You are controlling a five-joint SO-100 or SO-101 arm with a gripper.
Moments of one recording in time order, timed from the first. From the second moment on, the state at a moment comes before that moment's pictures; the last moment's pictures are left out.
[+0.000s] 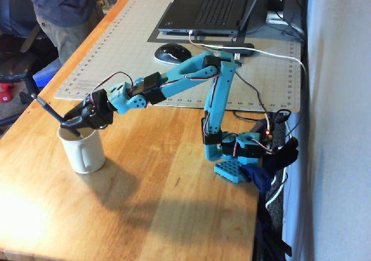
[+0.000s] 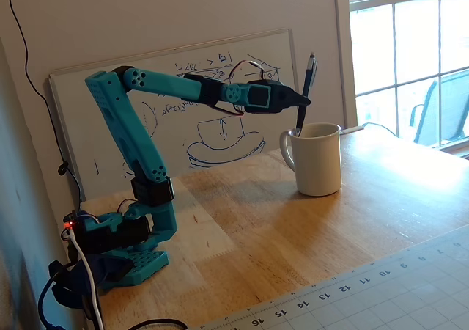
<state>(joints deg) -10.6 105.0 129.8 -7.1 -103.7</state>
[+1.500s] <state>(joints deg) -4.0 123.6 143.4 -7.5 -72.7</state>
